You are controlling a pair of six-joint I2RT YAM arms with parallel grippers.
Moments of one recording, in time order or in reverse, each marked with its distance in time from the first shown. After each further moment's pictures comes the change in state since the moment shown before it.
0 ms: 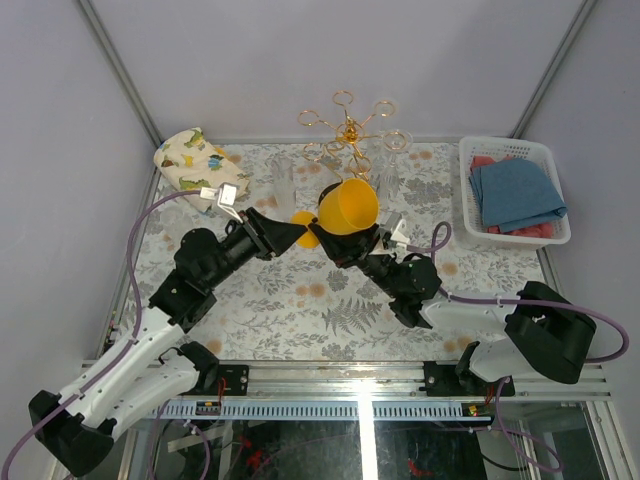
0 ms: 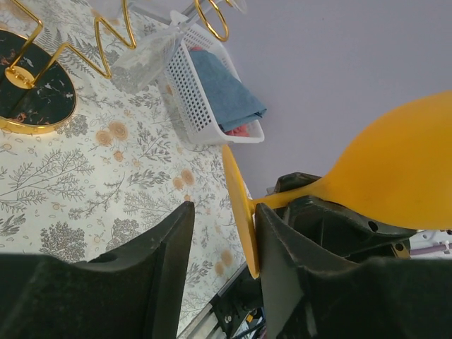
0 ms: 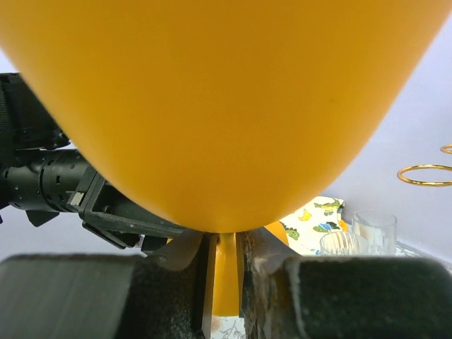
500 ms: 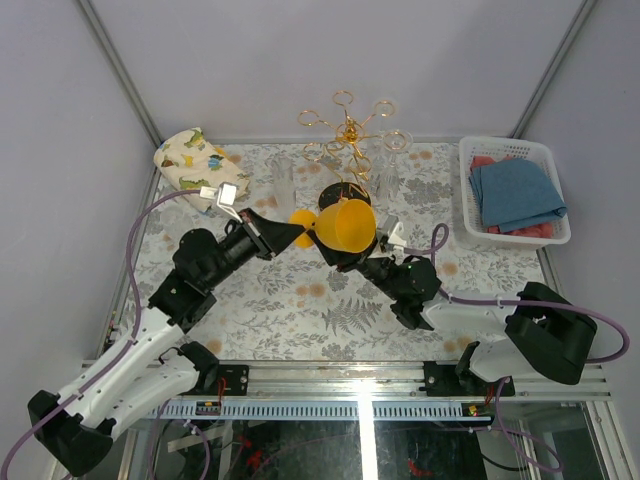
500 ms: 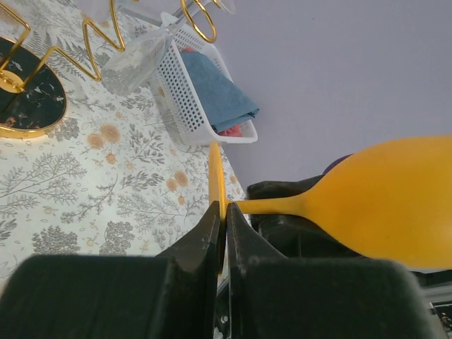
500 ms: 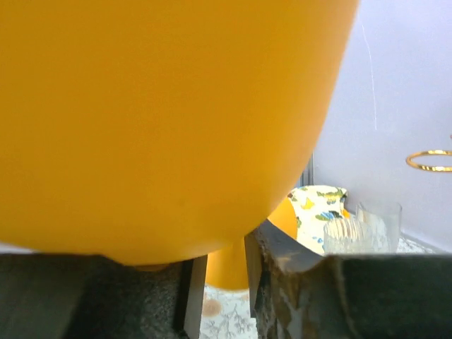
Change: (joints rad) left arm -0.008 0.001 0.002 0.021 0.022 -0.010; right arm 0.000 0.003 -0.006 -0.016 -0.025 -0.004
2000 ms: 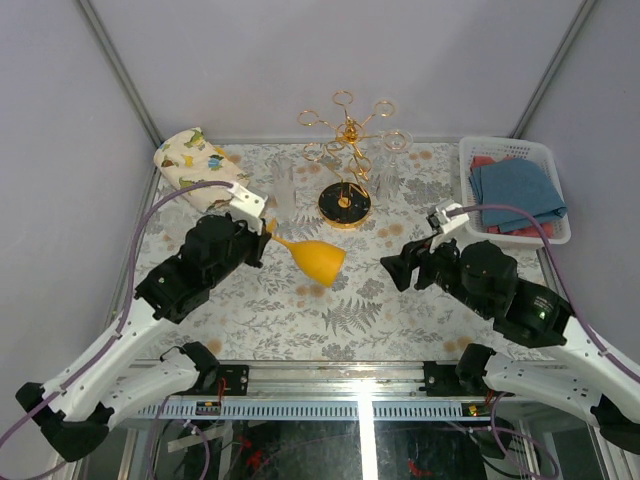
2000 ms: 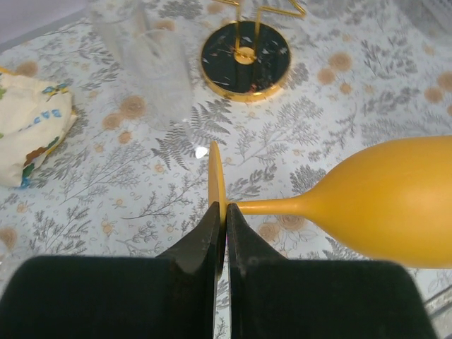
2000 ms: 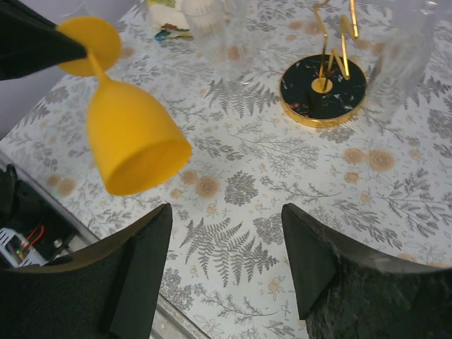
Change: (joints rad) left arm -0.060 0.056 0.274 -0.610 -0.346 0.849; right arm 0.003 -0.687 0.409 -1.964 0.359 0.160
